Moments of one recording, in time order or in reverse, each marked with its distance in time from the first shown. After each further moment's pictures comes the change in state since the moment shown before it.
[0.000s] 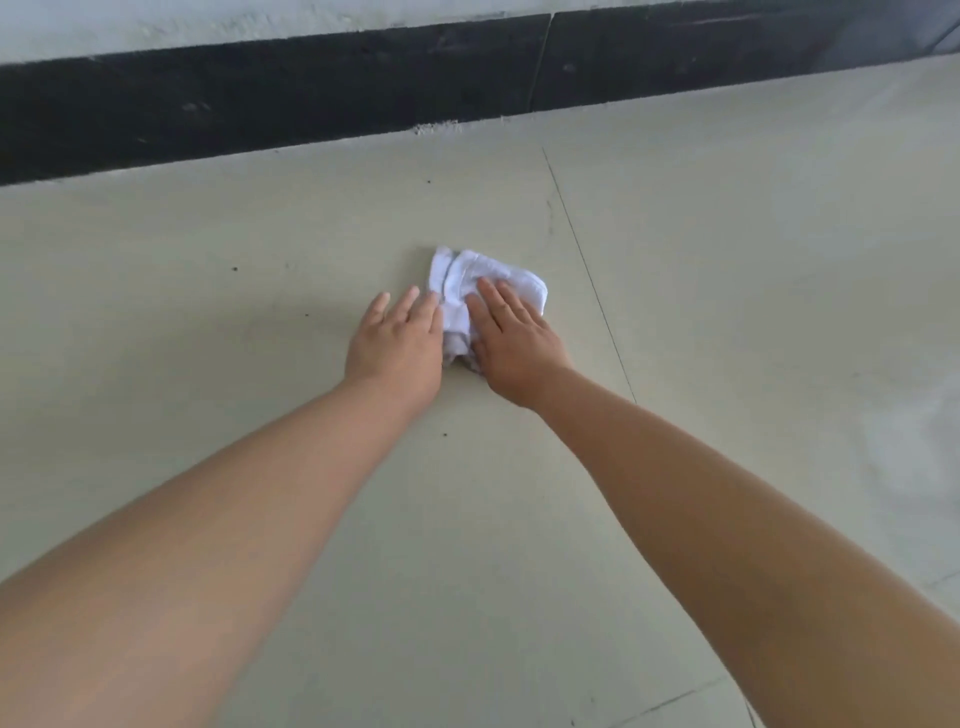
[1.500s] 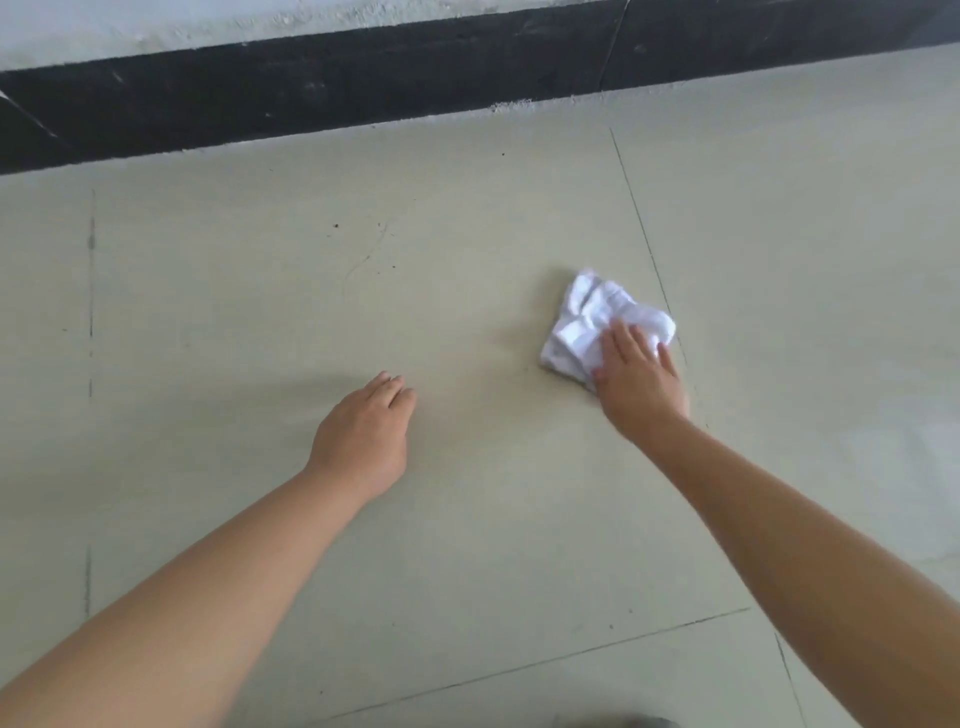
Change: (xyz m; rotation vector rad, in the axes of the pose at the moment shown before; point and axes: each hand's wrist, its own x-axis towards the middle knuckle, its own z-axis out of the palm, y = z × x) left_hand -0.128 -0.040 0.071 -0.368 -0.012 -0.065; right_hand -0.097 0.011 0.020 -0.070 -0.009 0.211
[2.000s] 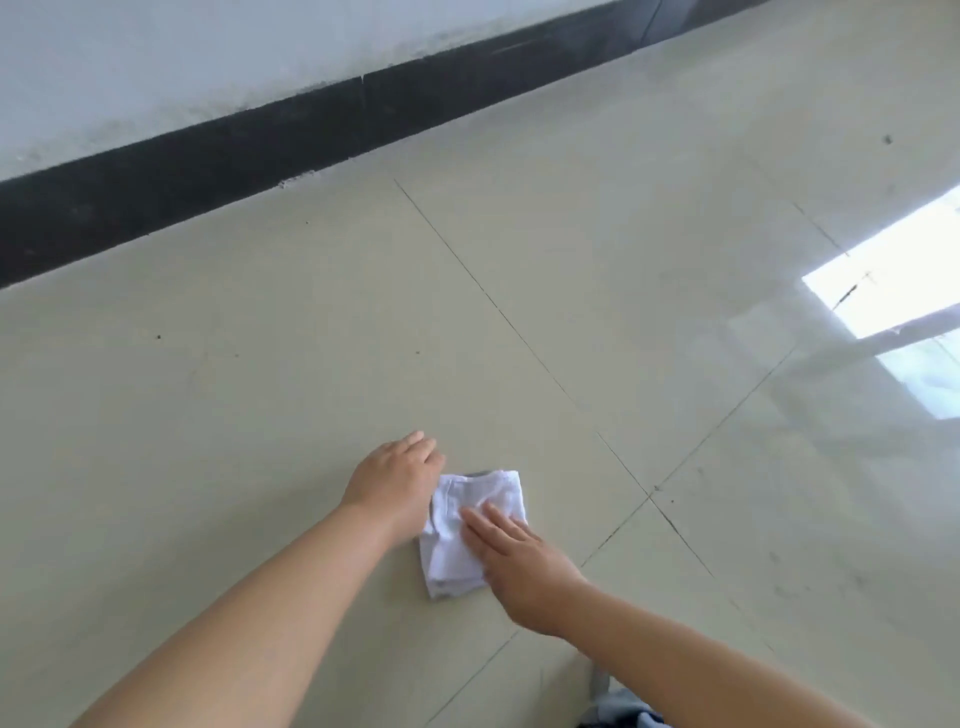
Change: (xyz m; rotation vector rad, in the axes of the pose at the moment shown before) left_hand 0.008 0.079 -0.003 0.324 -0.203 0.573; right_hand -0.163 -0.064 0.058 0.193 -0.295 -0.017
